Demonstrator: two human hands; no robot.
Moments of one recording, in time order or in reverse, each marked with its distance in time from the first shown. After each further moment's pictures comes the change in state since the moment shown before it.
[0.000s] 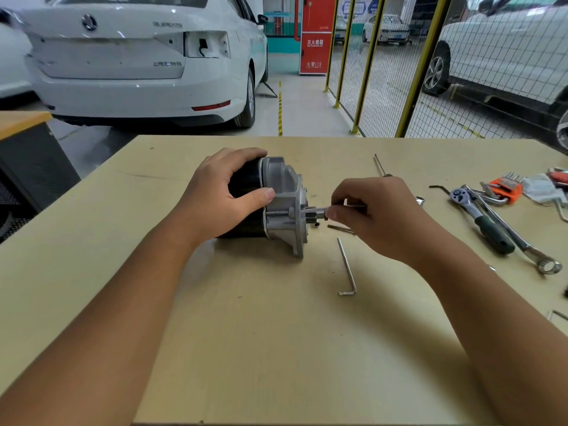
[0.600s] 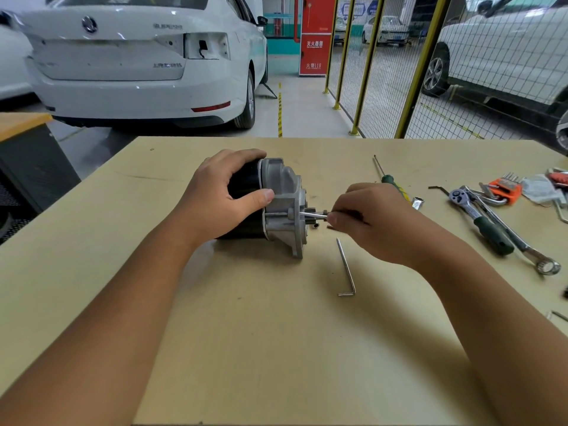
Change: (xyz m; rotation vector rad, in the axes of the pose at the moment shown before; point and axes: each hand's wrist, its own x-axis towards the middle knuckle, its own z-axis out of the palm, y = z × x) left_hand 0.000 0.001 0.001 -0.001 0.001 0.000; right_hand 0.000 0.002 -0.001 -0.074 -0.163 -0.028
